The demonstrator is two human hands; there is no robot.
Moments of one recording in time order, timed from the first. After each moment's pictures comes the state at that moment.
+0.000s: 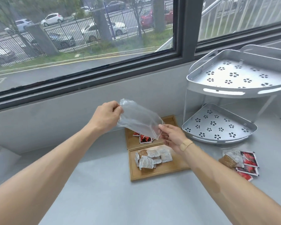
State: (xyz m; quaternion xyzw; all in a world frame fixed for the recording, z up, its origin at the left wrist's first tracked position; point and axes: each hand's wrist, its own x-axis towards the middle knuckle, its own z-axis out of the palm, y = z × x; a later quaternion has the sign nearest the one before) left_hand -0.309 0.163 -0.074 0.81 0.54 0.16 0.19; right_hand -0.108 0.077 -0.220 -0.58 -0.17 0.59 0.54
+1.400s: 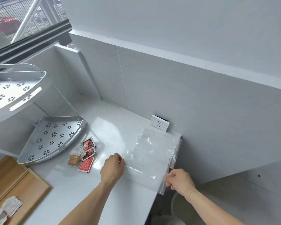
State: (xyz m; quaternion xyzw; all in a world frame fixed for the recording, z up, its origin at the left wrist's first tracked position) left_hand 0.026 -0.201 -0.312 0.92 0.30 -0.10 0.23; right_hand 0.055 -0.461 -0.293 -0.87 0.08 0.34 0.35
